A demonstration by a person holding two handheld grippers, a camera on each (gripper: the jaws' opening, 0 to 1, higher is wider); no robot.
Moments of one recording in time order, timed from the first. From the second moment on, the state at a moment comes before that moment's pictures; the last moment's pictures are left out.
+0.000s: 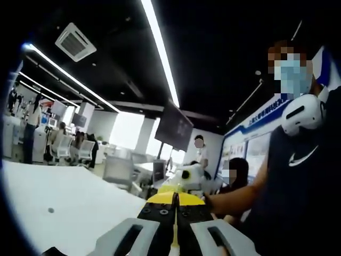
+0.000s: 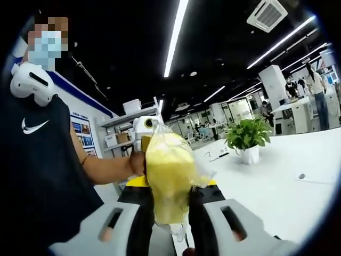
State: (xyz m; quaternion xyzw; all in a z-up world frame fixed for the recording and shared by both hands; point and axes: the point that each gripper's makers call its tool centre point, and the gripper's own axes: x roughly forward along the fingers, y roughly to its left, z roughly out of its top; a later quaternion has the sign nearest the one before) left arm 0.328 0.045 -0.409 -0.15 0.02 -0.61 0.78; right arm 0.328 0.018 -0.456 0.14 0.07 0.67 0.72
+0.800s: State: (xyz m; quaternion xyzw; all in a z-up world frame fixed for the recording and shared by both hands) left arm 0.348 0.041 -0.435 -0.08 0.03 -0.53 0.85; right arm 0.343 0.016 -0.477 0.10 0.12 0.62 0.77
